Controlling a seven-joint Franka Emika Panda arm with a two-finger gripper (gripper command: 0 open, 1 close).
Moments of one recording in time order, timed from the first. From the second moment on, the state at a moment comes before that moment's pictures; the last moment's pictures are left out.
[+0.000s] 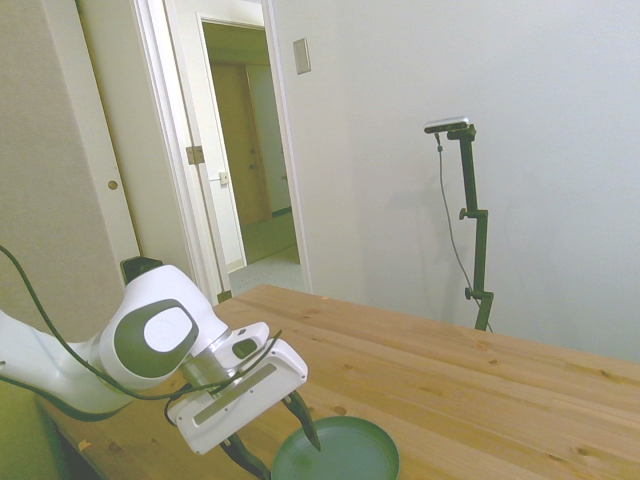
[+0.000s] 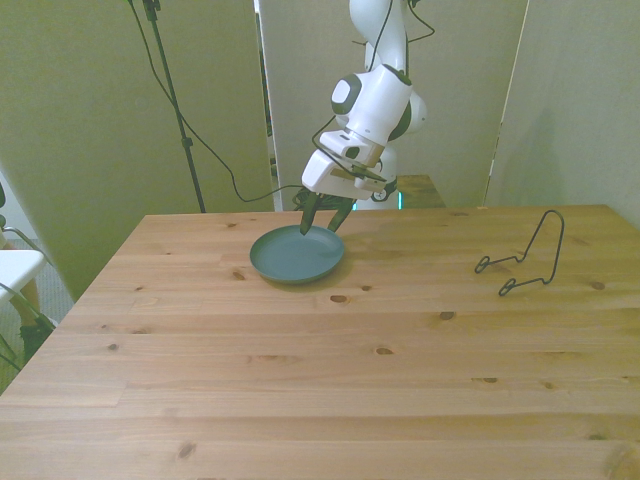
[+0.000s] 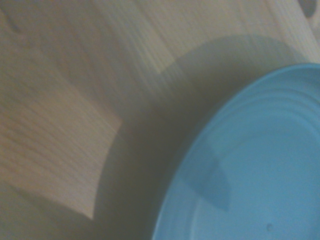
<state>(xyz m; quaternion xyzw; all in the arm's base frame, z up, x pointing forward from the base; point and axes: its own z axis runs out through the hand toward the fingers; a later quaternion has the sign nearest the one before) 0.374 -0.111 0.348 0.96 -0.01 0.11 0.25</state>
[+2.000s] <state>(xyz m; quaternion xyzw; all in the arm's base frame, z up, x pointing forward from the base) 0.367 -0.139 0.324 0.96 0.03 0.10 0.28</state>
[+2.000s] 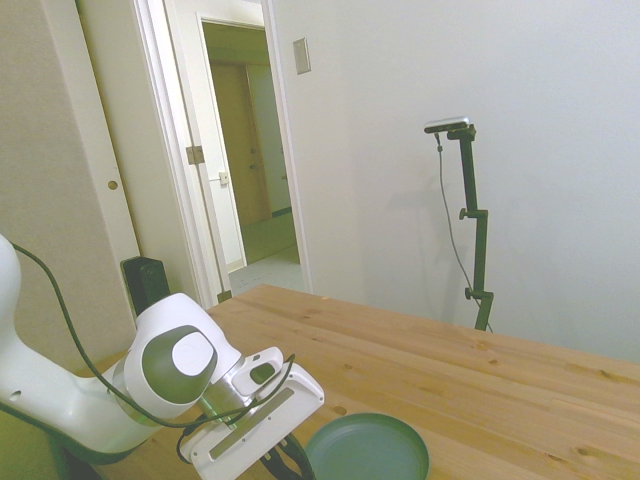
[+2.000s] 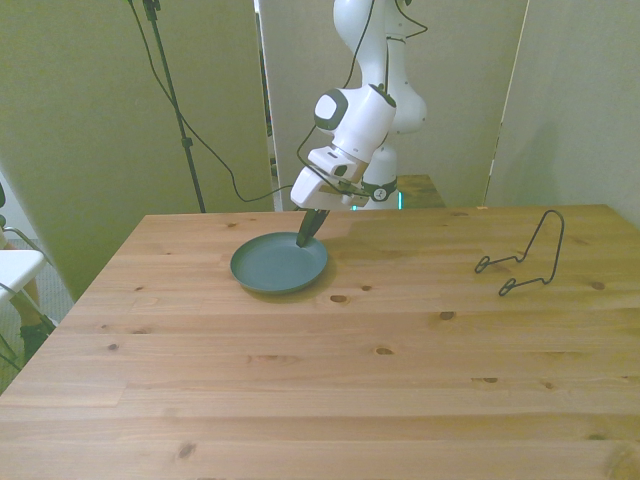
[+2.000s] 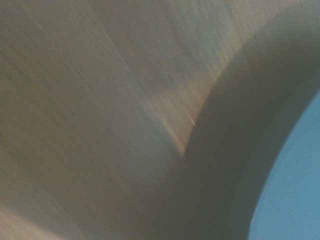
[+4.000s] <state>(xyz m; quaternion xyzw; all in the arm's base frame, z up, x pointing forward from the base) 0.406 -0.030 0.572 0.96 0.01 0.02 -0.27</state>
